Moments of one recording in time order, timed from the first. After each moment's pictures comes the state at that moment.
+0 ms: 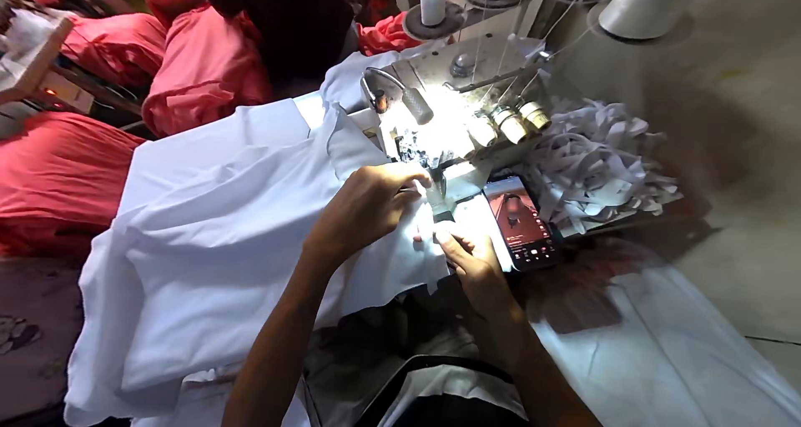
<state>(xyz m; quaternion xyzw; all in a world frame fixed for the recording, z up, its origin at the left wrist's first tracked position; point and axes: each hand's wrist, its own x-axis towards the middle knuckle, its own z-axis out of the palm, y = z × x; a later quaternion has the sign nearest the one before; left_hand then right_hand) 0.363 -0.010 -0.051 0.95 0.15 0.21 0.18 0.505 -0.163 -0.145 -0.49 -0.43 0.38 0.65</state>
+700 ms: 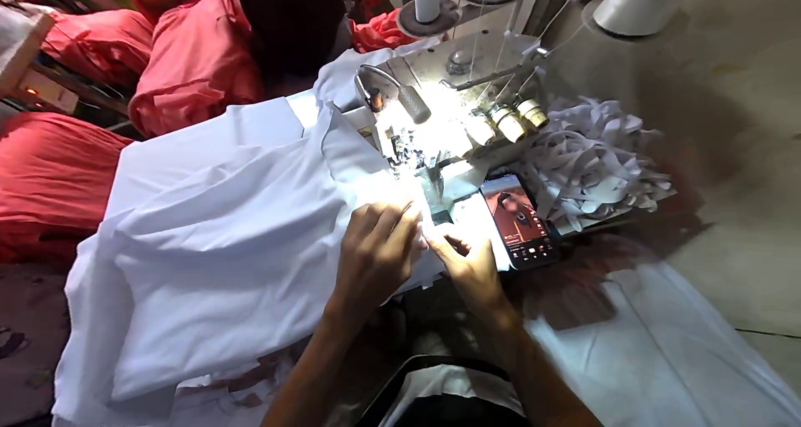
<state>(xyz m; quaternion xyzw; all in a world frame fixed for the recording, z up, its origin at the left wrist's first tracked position) 0.353 -0.074 -0.111 0.90 0.25 0.34 0.00 0.497 -0.161 -0.145 -0.57 -0.43 0.30 0.63</state>
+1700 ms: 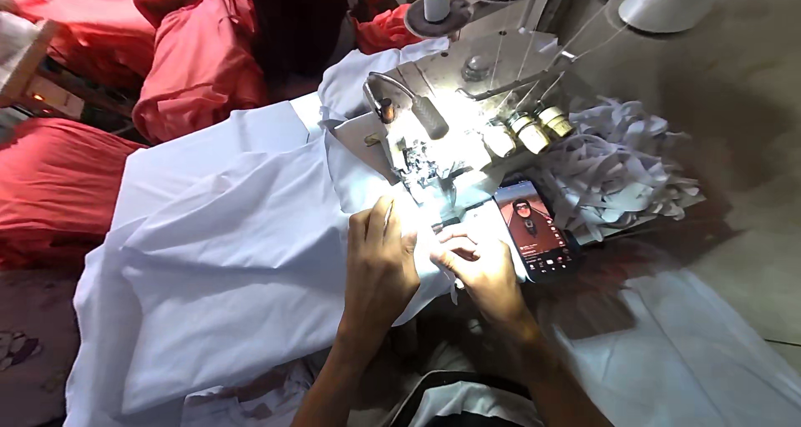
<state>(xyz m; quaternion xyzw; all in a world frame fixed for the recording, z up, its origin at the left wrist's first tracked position) 0.355 -0.074 -0.111 0.87 0.38 0.31 0.02 0.501 -0.155 -0.141 -0.57 -0.40 0.33 0.63</state>
